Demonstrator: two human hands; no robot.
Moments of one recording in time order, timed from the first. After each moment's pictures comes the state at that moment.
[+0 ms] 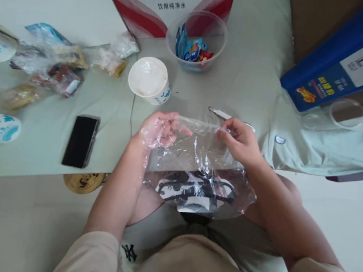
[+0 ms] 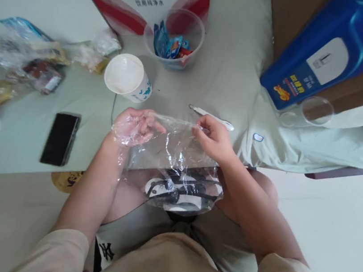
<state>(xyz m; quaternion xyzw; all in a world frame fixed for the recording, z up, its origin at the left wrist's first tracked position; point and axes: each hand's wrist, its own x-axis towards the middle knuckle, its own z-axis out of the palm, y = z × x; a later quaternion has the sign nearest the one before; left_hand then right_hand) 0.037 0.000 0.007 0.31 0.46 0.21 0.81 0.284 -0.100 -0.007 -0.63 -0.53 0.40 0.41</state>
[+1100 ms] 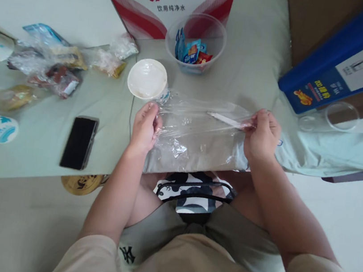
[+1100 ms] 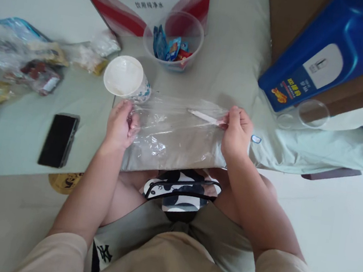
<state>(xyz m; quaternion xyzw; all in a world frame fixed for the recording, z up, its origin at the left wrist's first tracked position) 0.040 -0.013 0.007 0.40 0.53 0.44 0.60 0.306 -0.082 -0.034 -0.69 -0.33 0.25 0.60</state>
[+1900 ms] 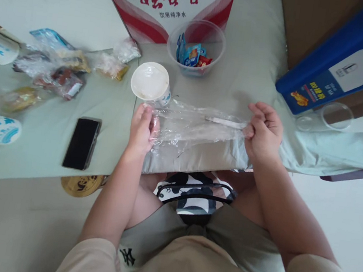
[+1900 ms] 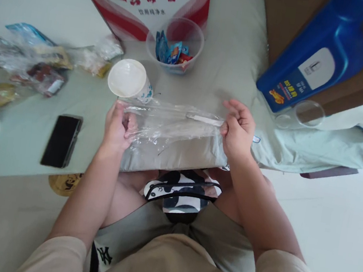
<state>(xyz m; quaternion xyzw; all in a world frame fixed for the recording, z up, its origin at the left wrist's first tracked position) 0.019 -0.011 -0.013 0.41 0.46 0.49 0.62 0.323 -0.087 -0.042 -0.58 -0.34 0.33 0.67</state>
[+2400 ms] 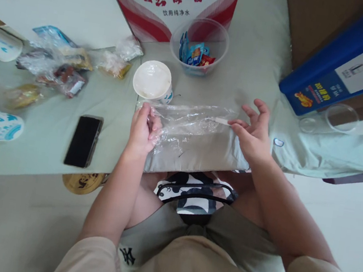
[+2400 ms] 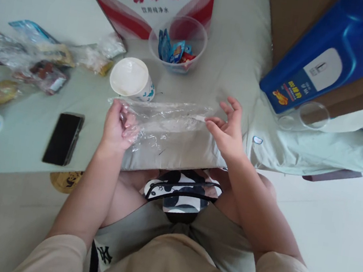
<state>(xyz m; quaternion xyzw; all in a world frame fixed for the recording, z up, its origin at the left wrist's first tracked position) 0.026 -0.013 0.011 0.31 0.47 0.47 0.68 0.311 -0.095 -0.053 -0.57 -0.49 0.32 0.58</state>
